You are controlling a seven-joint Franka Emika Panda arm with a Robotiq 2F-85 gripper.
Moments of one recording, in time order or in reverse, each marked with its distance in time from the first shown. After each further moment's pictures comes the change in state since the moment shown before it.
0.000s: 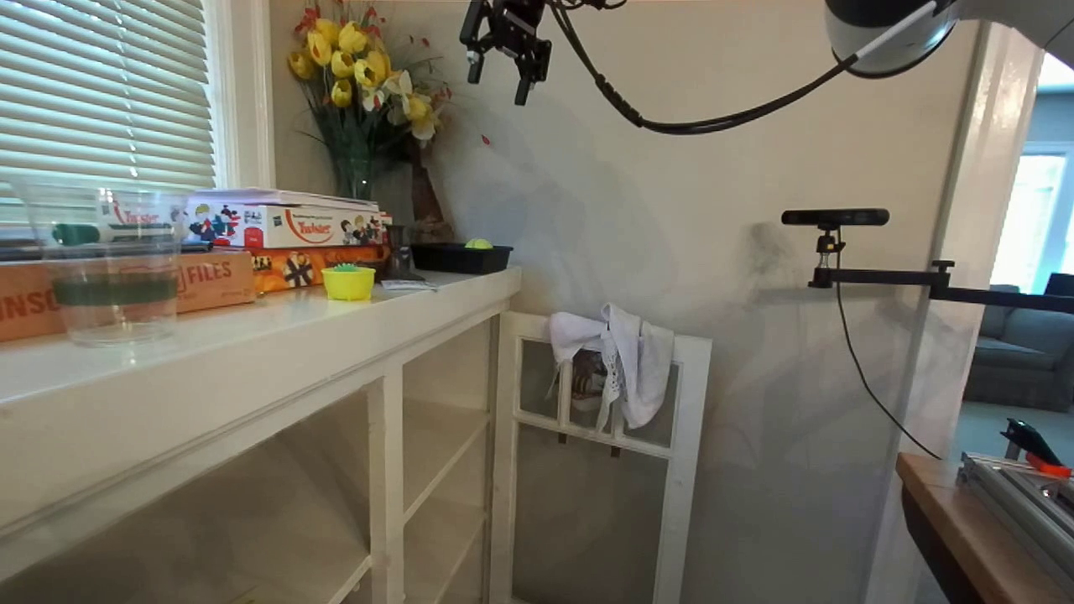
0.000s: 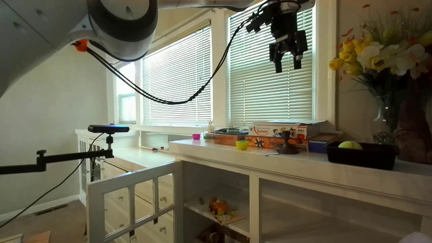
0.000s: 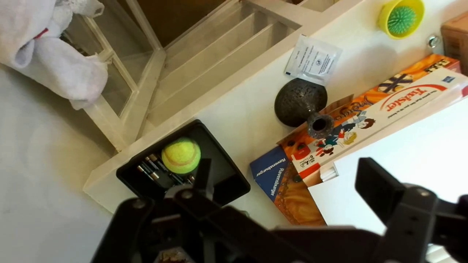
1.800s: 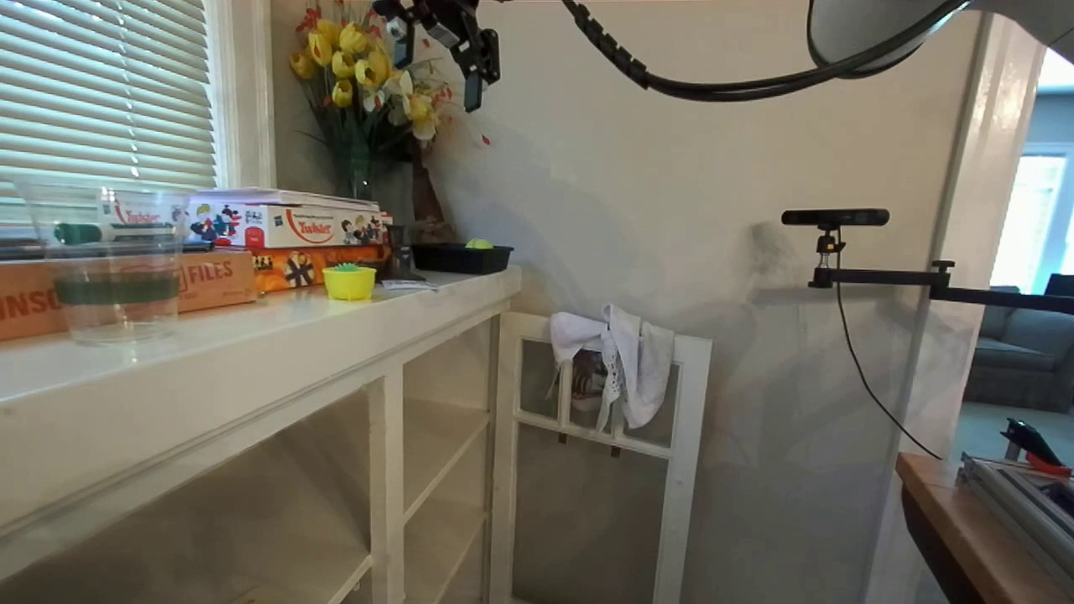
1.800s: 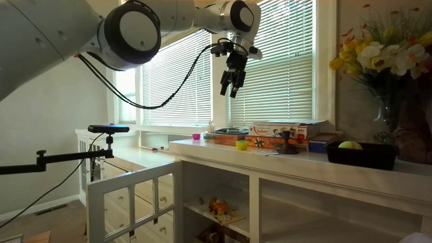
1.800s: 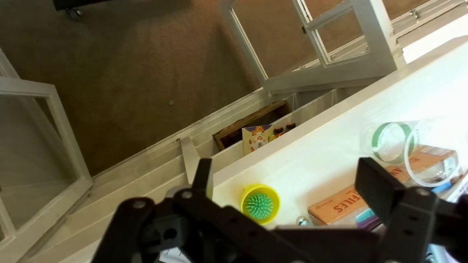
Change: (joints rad) arm 0.200 0.042 0.072 -0.039 0.158 -0.274 0.166
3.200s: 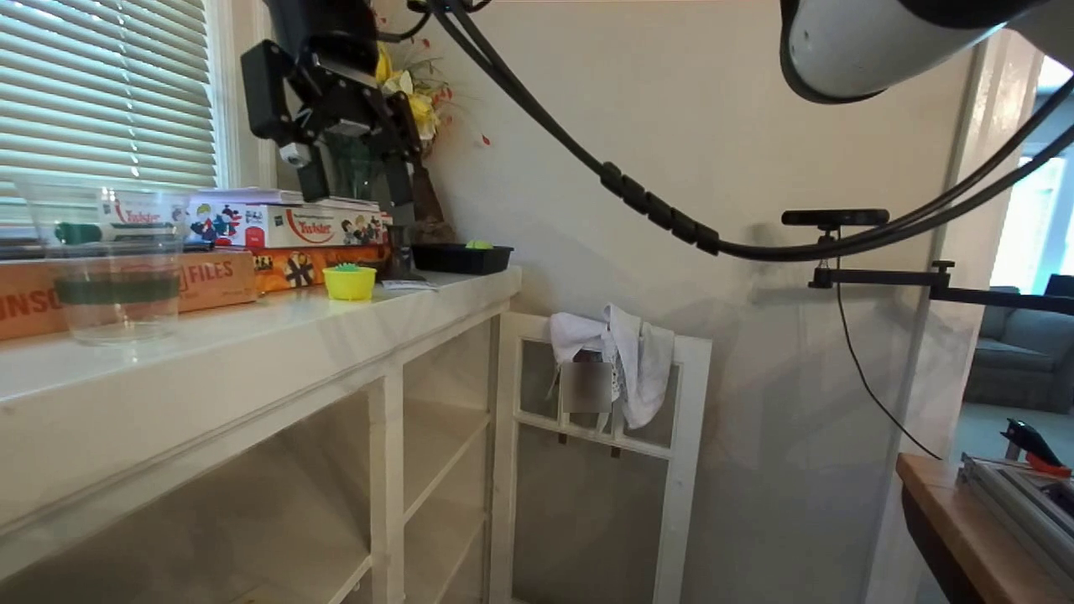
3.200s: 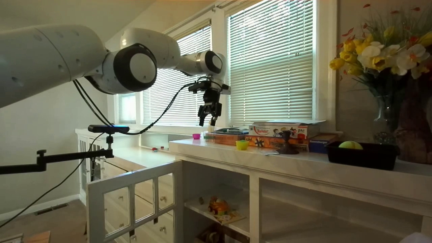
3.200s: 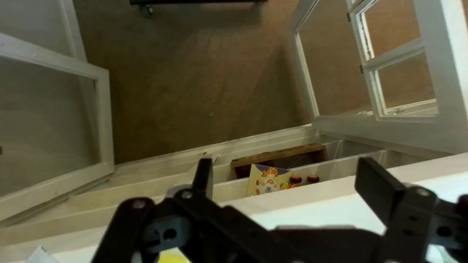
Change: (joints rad) arm 0.310 0.164 -0.085 -0.001 -0.200 0.042 -0.056
